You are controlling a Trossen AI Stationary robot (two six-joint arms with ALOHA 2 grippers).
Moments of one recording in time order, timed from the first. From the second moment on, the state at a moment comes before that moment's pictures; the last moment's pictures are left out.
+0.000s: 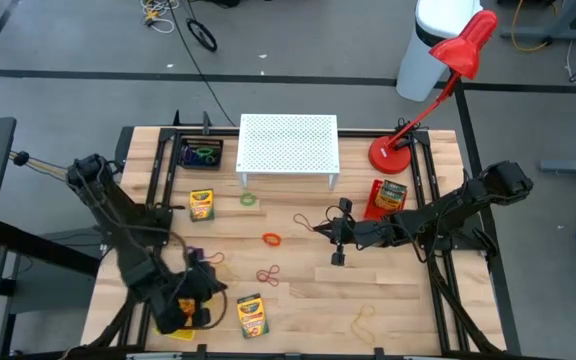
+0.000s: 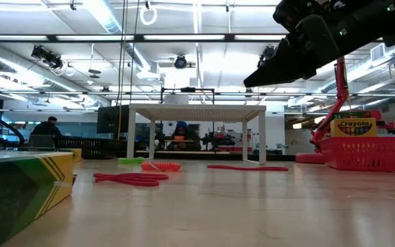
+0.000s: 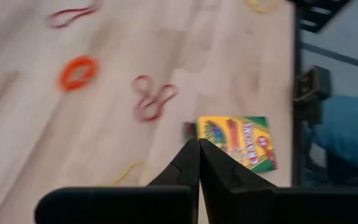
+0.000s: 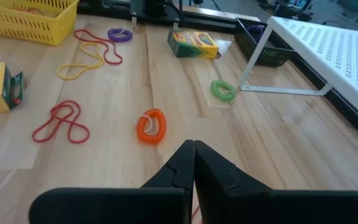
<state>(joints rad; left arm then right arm) -0.95 1.46 1.08 -0.70 -0.69 -1.08 0.31 1.43 0.60 0.36 0.48 0.03</state>
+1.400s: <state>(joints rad) -0.23 1.43 0.33 0.81 -0.45 -0.41 0.22 1.50 0.60 0.55 0.43 0.16</state>
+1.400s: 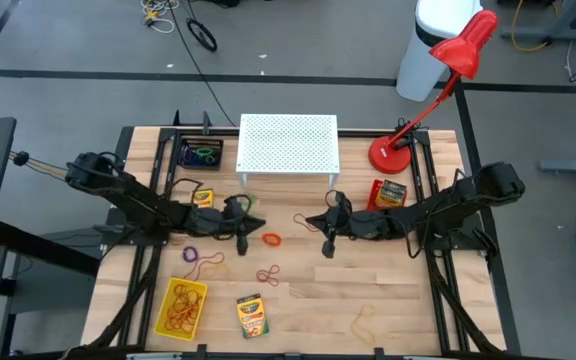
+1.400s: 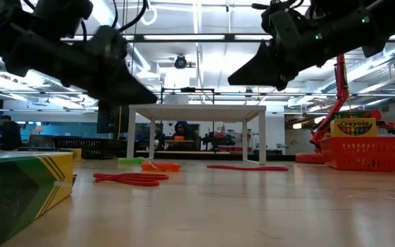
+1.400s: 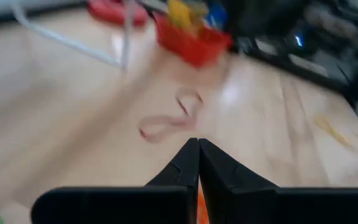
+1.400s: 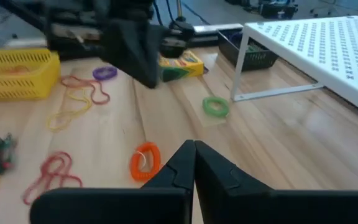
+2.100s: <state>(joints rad) -0.50 1.37 0.67 -0.51 -0.13 -0.83 0.22 1.51 0.60 0.52 0.43 0.12</state>
